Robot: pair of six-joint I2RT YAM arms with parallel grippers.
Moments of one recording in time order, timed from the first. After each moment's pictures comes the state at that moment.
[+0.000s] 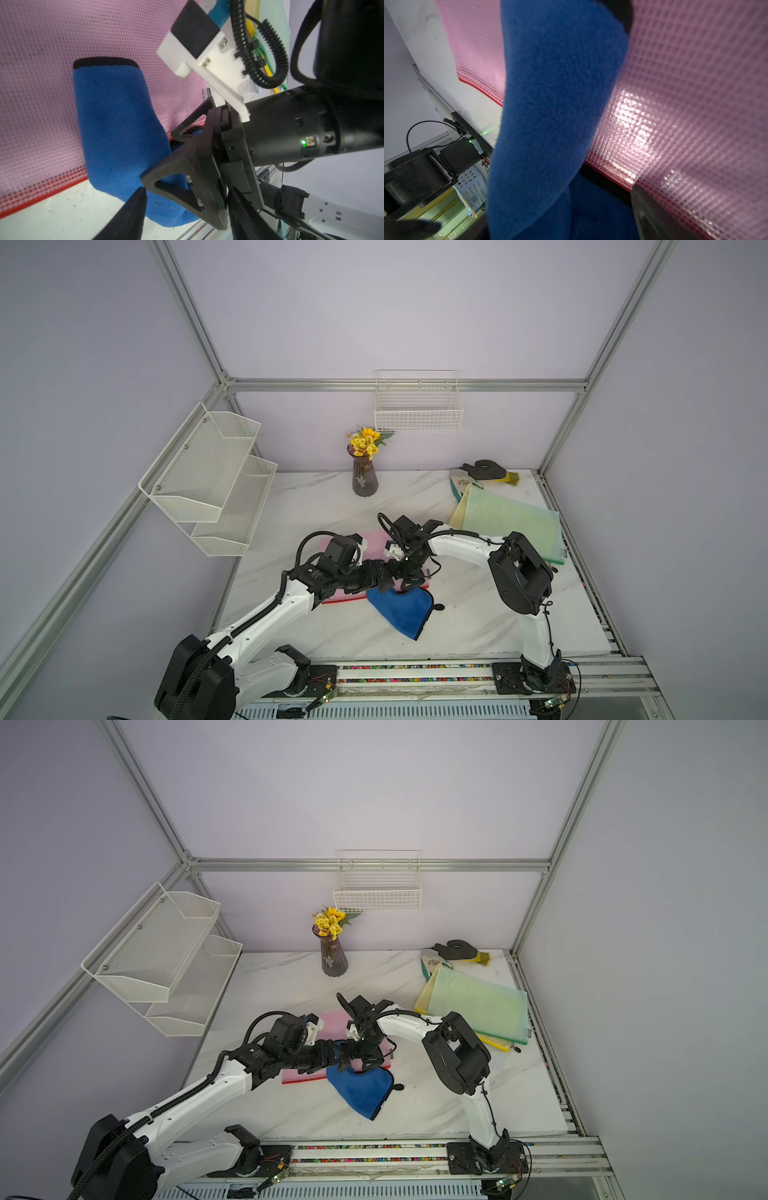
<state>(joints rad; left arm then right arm) -0.53 1.15 0.69 -0.41 0.37 -0.79 0.77 2.06 1.49 -0.81 -0.57 0.49</state>
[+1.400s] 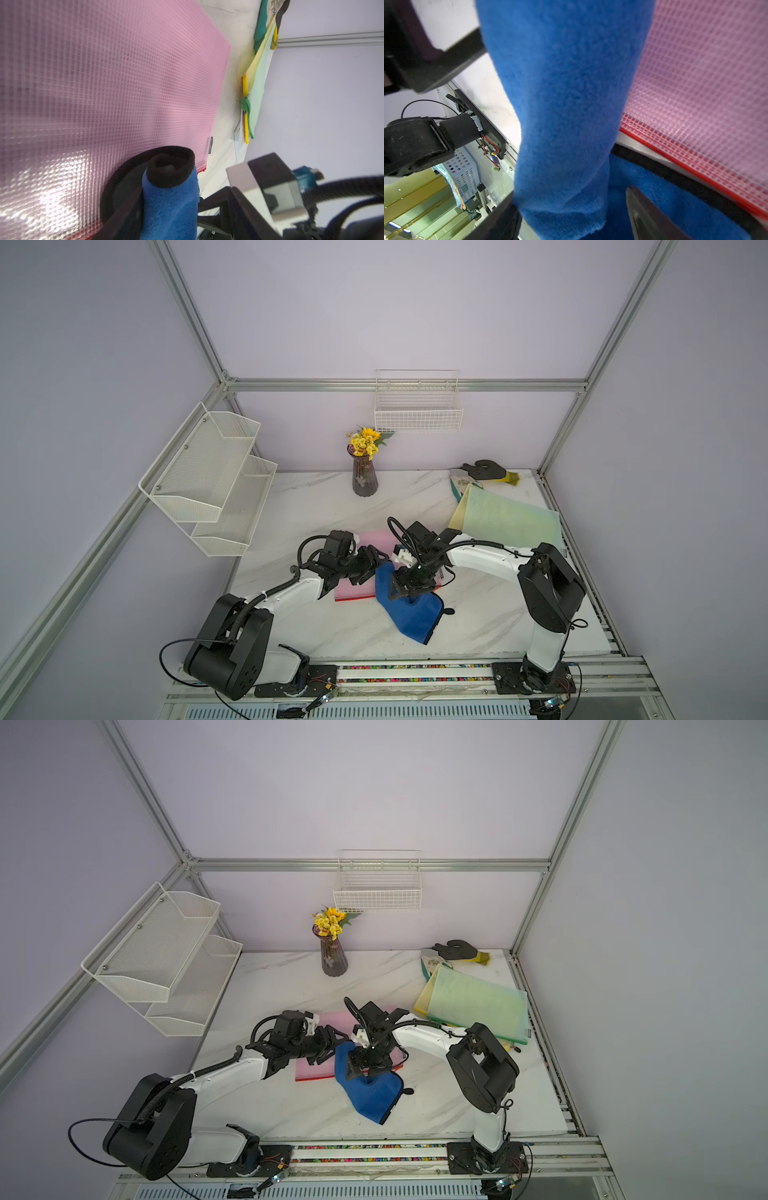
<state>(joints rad) -0.40 1.34 0.62 -0.01 0.47 -1.07 0.78 1.85 1.27 -0.73 -0.57 0.45</state>
